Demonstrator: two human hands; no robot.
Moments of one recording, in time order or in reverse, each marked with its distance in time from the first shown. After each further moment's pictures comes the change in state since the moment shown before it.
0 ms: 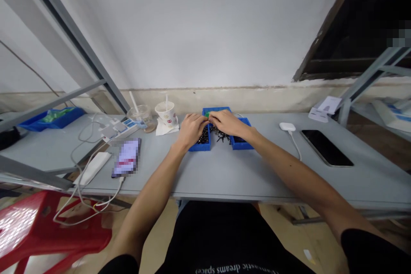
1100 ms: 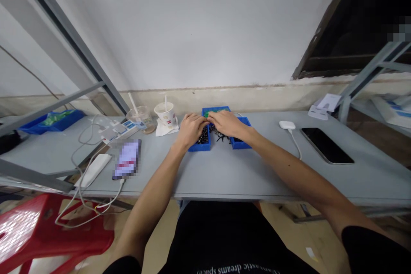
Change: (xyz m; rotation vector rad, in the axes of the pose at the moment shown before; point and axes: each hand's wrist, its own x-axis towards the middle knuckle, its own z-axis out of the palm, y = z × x) left_hand 0.001 -0.005 0.002 0.026 0.025 0.054; right_hand -0.002 0.001 0.006 -0.157 0.027 -0.010
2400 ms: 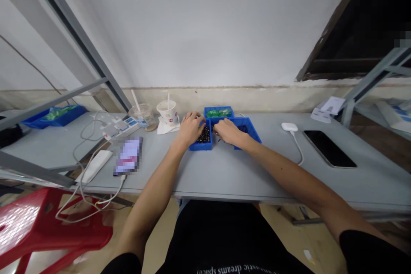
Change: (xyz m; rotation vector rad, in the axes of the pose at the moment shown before) left_hand -0.008 -0.010 0.005 0.089 -0.127 -0.154; right_hand -0.009 0.002 0.033 -0.257 -0.202 -0.021
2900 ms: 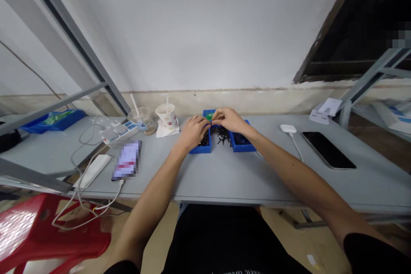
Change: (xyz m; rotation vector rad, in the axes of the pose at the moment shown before) left_hand 0.004 0.009 -0.002 -0.084 -0.009 0.144; right_hand 0.014 0.025 -0.032 0.938 0.216 0.185
